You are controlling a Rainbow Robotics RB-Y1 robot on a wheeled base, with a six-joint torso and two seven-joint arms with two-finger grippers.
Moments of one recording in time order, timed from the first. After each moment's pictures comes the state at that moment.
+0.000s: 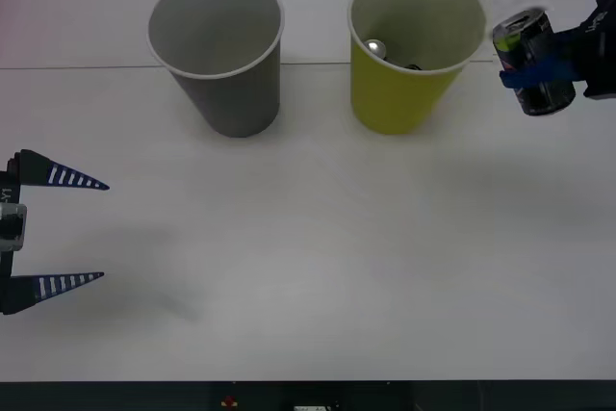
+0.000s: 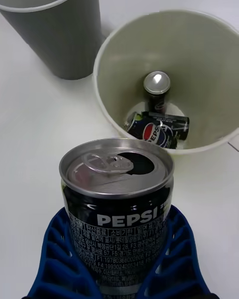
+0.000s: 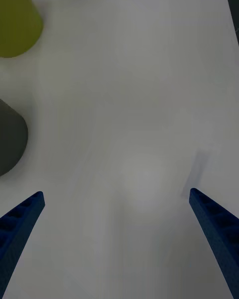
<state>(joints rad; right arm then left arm) -0.55 -0.94 -0.17 -2.02 1.81 -1.57 -1.29 0.26 1.13 0.26 -2.01 -1.31 -1.13 -0.09</state>
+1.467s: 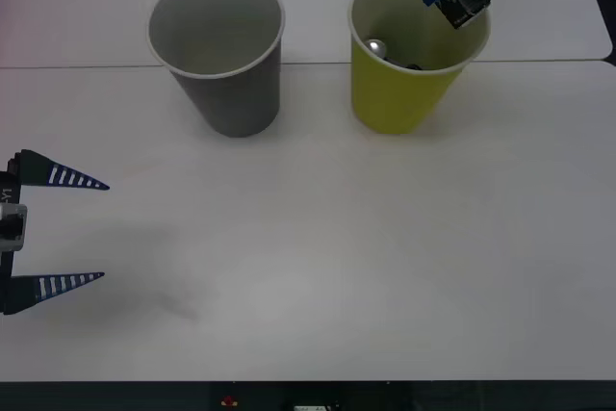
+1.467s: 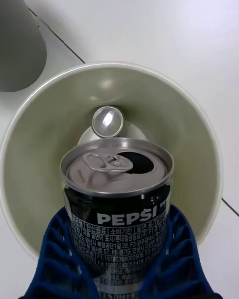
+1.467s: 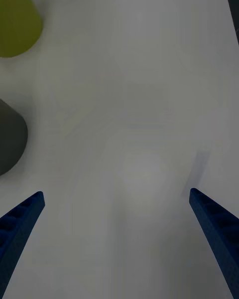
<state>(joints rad) -1.31 -0.70 0.36 -1.17 2.15 -1.57 -1.21 0.26 1.13 0.26 -2.01 -1.31 -1.13 -0.09</state>
